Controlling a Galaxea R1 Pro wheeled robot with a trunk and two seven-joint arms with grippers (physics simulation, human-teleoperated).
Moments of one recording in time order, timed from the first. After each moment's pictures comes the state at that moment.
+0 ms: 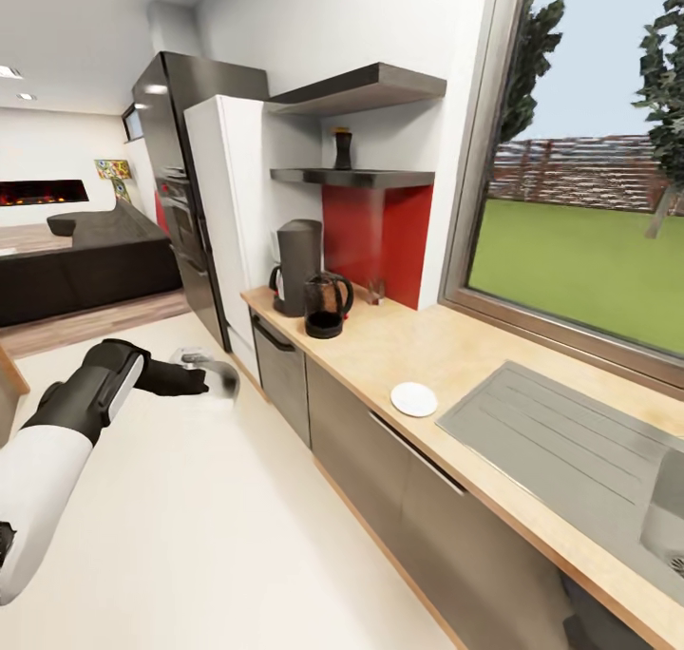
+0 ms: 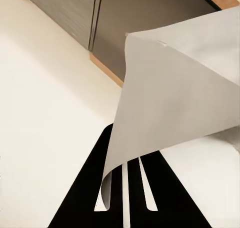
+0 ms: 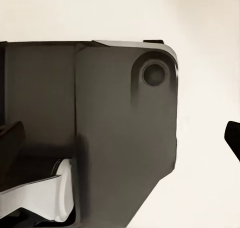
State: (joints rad) left arm -1.04 0.32 -0.11 -0.77 0.01 1.02 -0.62; right arm 0.00 0.05 0.00 -0.13 0.00 -0.15 0.00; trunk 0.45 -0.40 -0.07
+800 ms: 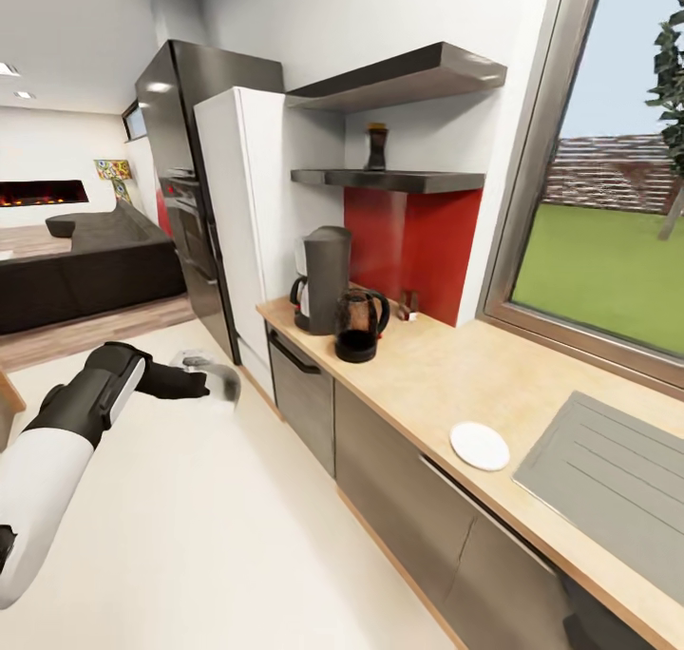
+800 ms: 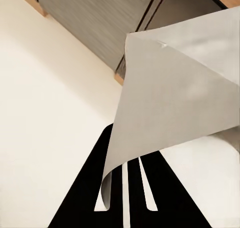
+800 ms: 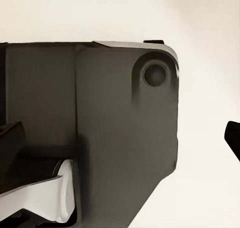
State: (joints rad) left arm -1.03 0.32 -0.11 -0.77 0.01 1.02 -0.62; right arm 0.00 0.06 -0.01 -0.13 0.00 -0.15 0.00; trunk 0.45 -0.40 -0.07
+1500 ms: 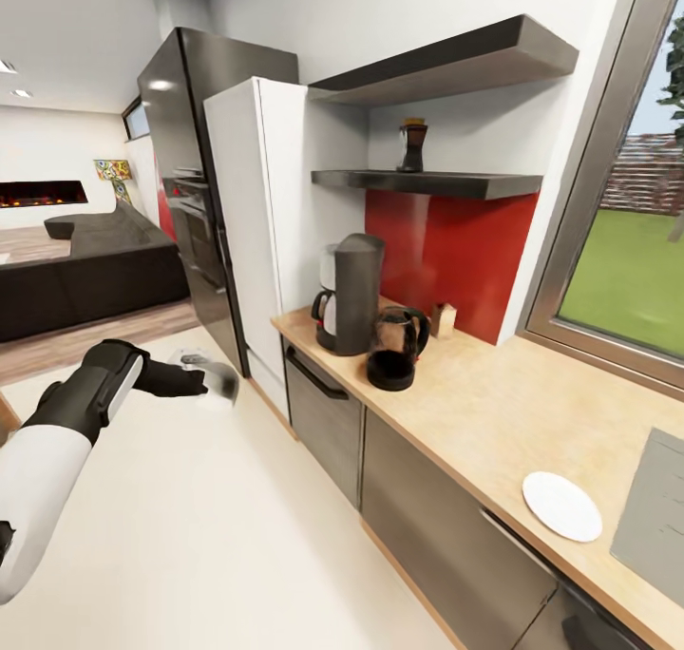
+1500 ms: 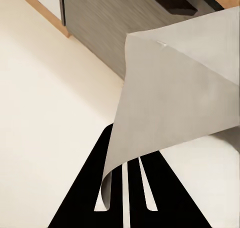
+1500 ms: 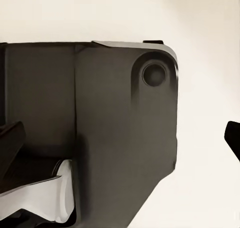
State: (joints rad) left arm -1.04 0.32 -0.12 -0.76 0.01 1.02 -0.62; right arm 0.00 0.06 -0.01 -0.13 0.00 -0.15 0.00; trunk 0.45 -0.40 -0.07
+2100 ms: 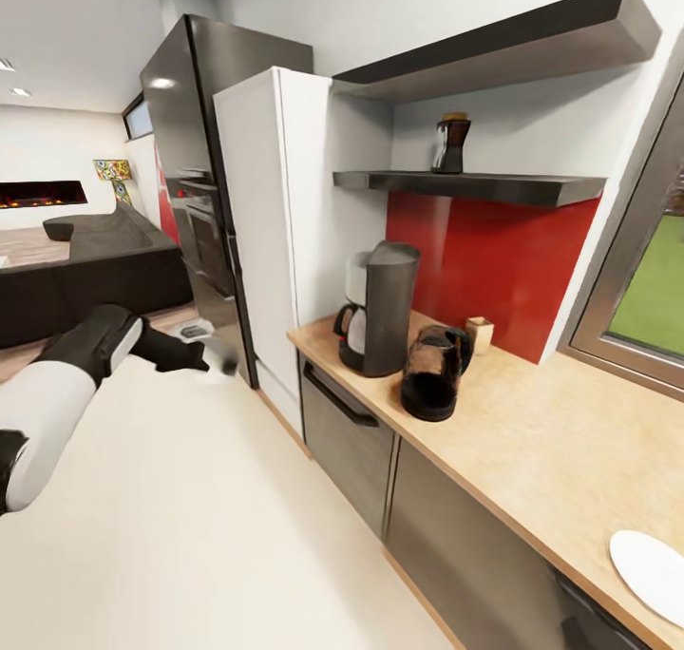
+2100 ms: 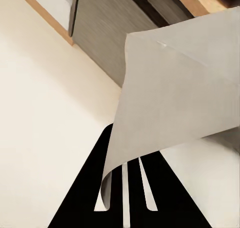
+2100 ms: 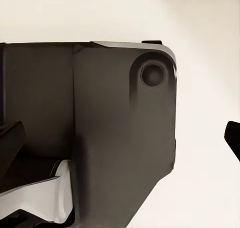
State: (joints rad) left arm -1.32 0.31 -0.19 -0.41 0.01 1.03 -0.70; right arm 0.00 0.05 -0.01 -0.13 0.00 -0.15 0.00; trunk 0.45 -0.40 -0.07
